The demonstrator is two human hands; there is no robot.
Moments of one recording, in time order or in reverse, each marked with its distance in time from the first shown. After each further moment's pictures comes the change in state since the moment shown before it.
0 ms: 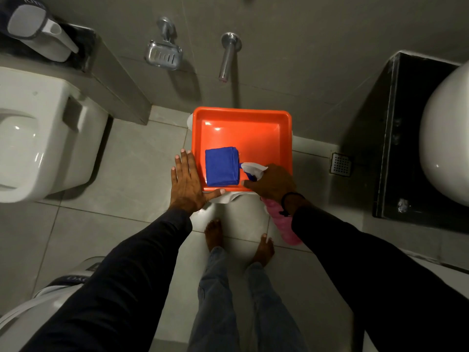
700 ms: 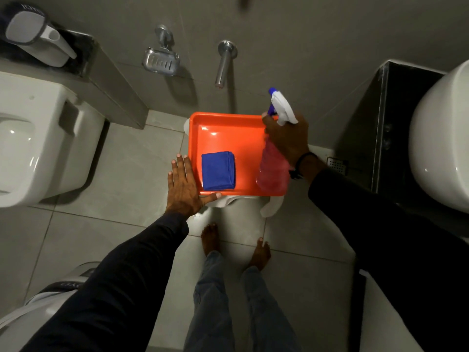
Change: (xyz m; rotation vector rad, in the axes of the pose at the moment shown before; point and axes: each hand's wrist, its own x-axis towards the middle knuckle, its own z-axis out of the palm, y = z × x) left_hand -0.004 0.004 -0.005 -0.011 0.010 -0.002; right_hand 0.036 -0.047 -0.090 0.589 0.486 -0.128
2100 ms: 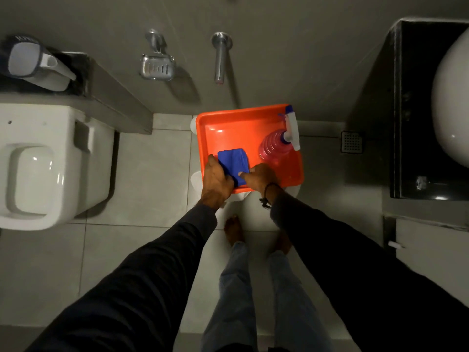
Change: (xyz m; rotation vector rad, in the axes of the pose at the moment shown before) left_hand 0.017 0.069 -0.042 -0.372 -0.034 -0.148; right_hand -0.070 0.082 0.099 -0.332 -0.511 0.460
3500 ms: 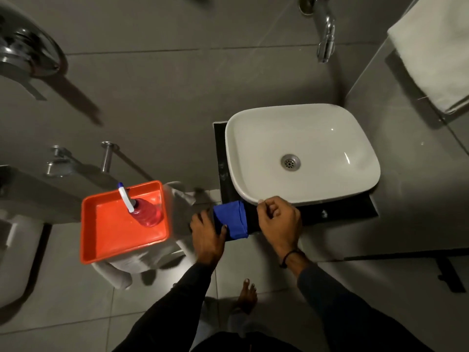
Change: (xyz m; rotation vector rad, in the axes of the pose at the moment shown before) left_hand -0.173 0.250 0.254 0.062 0.158 0.336; right_hand -0.166 0.276 -0.356 0.347 0.991 -0.477
